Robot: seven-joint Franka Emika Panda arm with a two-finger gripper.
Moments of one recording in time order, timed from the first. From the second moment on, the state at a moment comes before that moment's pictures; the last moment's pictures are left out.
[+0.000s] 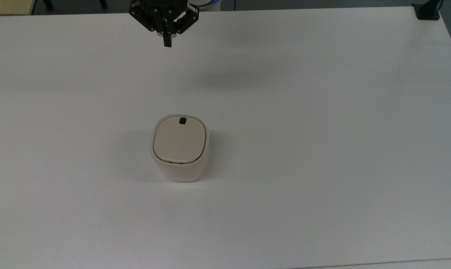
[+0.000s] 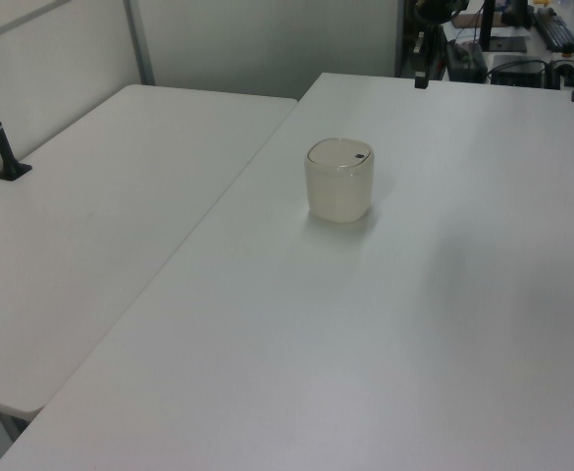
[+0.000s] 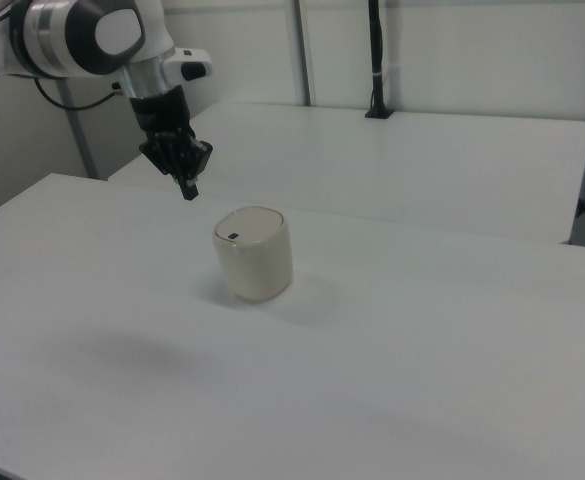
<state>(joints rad) -0.04 0.08 0.07 -1.58 -0.08 1.71 0.05</state>
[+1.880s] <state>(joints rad) -0.01 0.37 0.08 -1.58 -0.08 2.11 0.14</state>
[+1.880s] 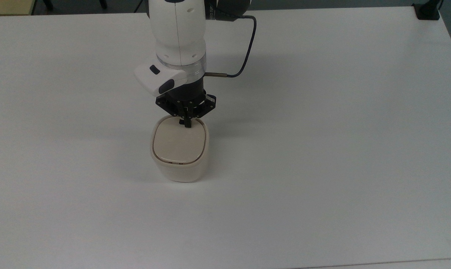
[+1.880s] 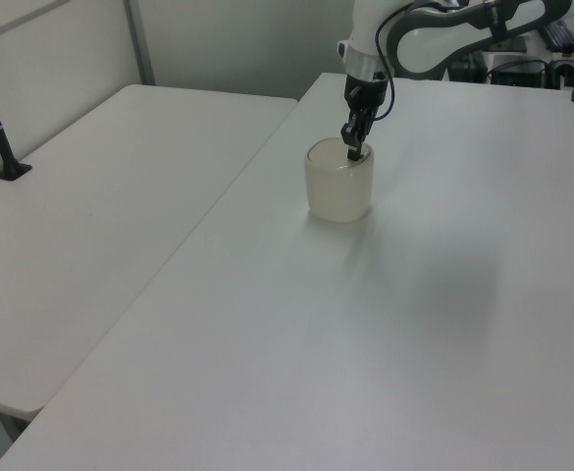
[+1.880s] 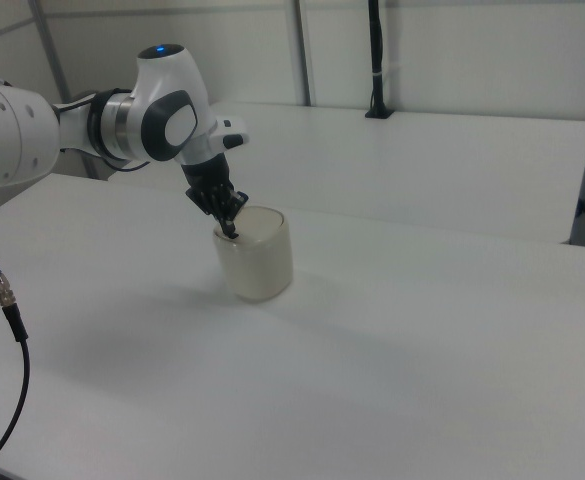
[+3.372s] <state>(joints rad) -0.05 0.07 0.08 -1.56 -0.10 1.70 0.04</state>
